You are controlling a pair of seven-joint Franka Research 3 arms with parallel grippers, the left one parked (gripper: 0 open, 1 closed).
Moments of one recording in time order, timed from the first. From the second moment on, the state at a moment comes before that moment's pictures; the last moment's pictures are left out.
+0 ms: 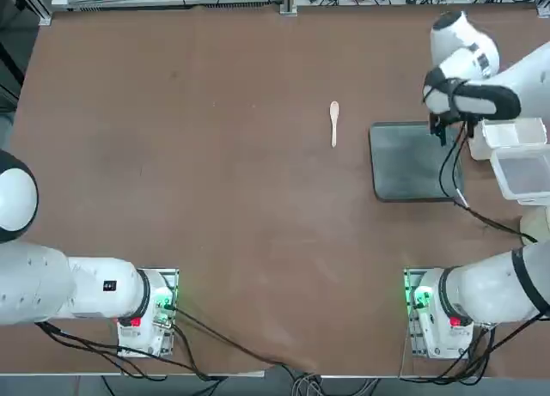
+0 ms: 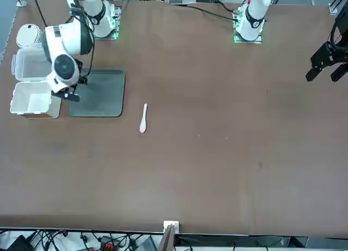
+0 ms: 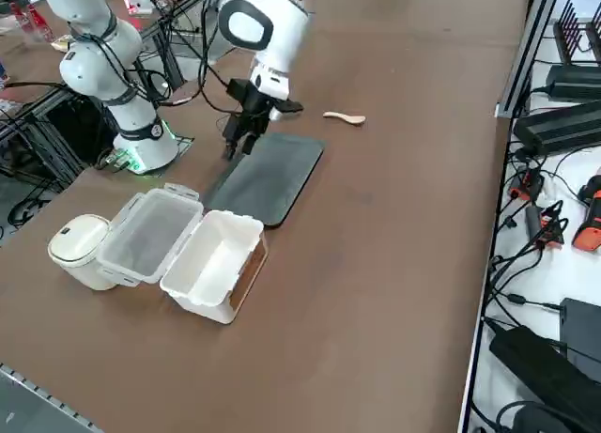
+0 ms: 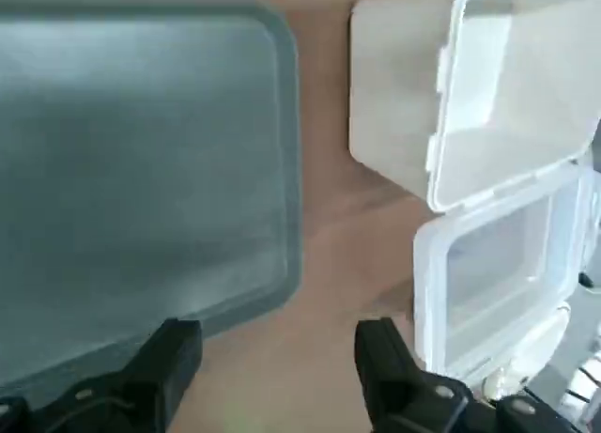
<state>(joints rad) 0.19 0.03 -0.06 -2.39 -0.53 1.90 0.56</state>
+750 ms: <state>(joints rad) 0.25 0.03 -0.06 -2.60 -0.75 1.95 0.86</state>
